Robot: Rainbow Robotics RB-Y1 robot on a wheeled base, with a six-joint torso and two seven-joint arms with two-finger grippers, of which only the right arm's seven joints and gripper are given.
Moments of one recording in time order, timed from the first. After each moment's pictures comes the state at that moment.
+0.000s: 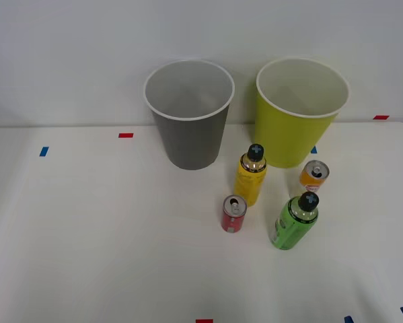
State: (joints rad) arm 1.07 -0.20 0.02 -1.84 0.28 -0.98 0.92
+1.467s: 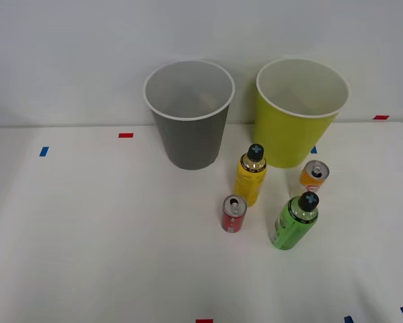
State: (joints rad) arm 1.07 -0.20 0.02 -1.84 0.28 -0.98 0.92
